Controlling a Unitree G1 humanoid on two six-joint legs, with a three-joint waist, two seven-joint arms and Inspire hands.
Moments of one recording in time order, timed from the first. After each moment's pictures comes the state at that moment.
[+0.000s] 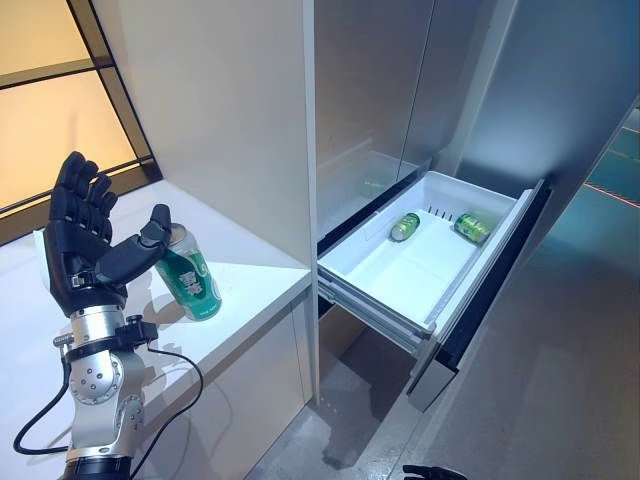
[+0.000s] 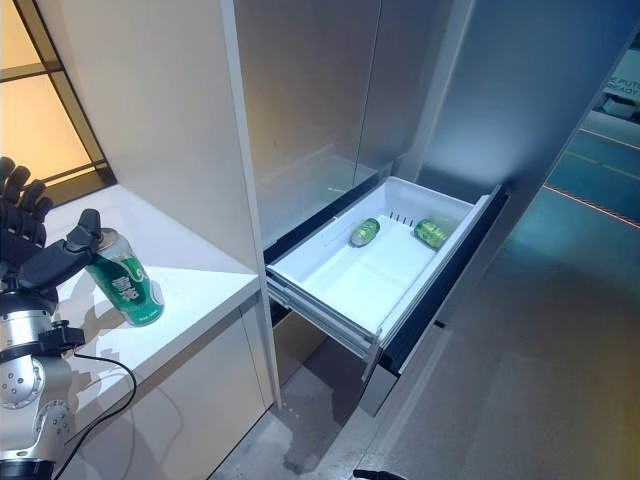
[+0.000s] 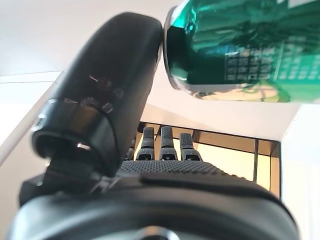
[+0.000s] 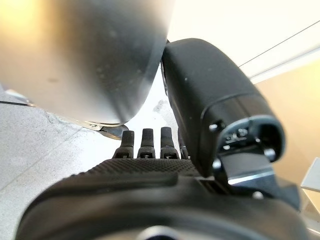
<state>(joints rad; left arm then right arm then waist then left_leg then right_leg) 0.03 0.53 0.21 -0.01 -0.53 -0.44 0.21 0.01 -0.24 0.15 1.22 0.07 0.01 0.32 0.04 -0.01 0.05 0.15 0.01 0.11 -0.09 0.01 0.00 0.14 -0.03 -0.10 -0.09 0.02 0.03</state>
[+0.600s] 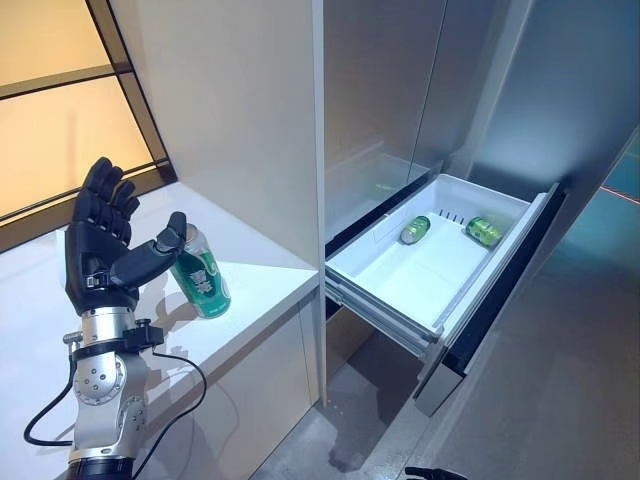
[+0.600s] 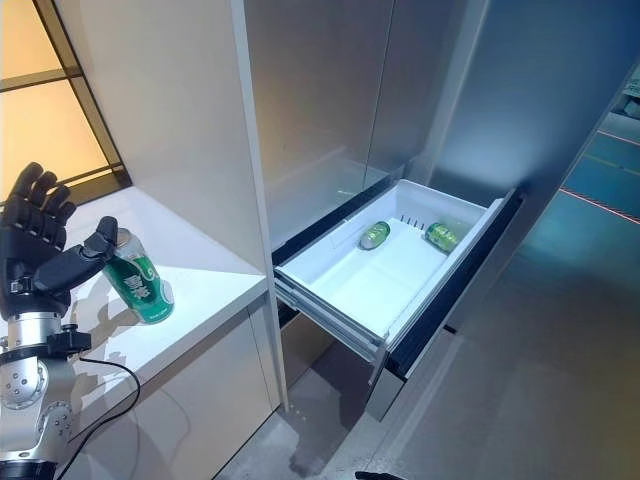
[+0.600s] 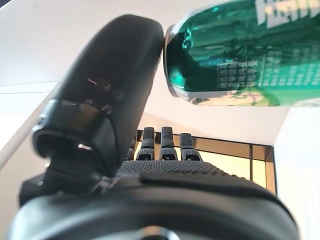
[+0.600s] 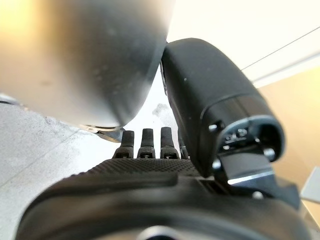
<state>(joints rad) 0.03 0.51 0.20 -0.01 -0.54 -0.38 0.12 0.02 -0.24 0.14 1.22 0.07 0.01 0.32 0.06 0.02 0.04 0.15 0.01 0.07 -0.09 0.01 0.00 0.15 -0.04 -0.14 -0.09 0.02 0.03</state>
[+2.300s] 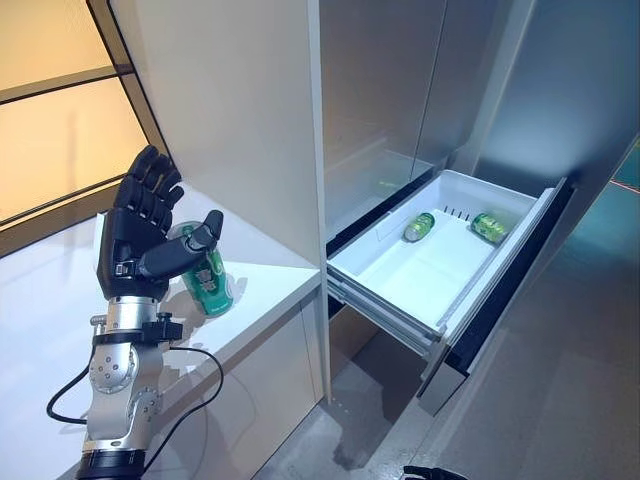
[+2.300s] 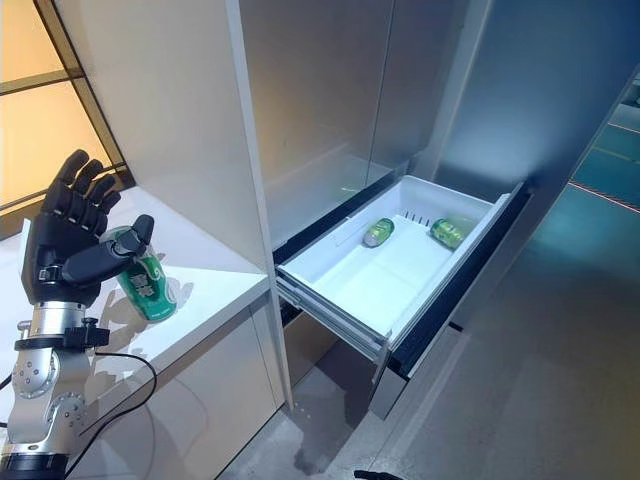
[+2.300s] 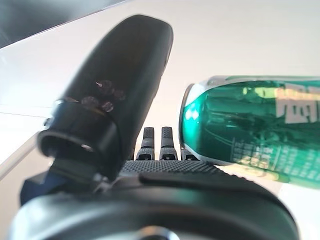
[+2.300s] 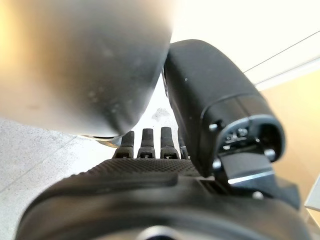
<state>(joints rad) -0.01 0.49 0.17 -0.08 -0.57 -0.31 -0.01 0.02 -0.24 0.14 1.22 0.08 0.01 0.32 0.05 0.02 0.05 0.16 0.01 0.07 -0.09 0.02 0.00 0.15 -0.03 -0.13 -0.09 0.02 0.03</state>
